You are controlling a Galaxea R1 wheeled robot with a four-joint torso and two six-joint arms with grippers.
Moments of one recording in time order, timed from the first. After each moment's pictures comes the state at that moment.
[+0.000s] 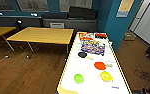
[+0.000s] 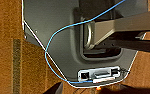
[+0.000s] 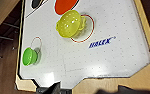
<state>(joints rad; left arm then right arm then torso) 1.47 3.08 -2.77 0.09 -0.06 -0.07 -0.56 1.73 -1.22 0.27 -0.23 0.29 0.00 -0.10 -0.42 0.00</state>
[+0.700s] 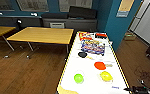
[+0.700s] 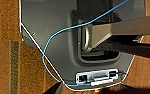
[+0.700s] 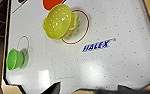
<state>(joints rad) 1.46 3.09 -2.77 0.09 -0.06 -0.07 -0.56 1.92 -1.45 0.29 -0.28 0.29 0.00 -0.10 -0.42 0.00</state>
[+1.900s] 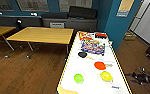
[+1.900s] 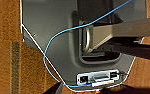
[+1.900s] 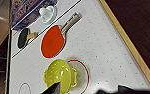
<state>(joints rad) 1.45 3.09 -2.77 0.09 -0.06 -0.07 -0.42 2.02 -1.70 0.44 -0.26 0.33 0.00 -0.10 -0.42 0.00</state>
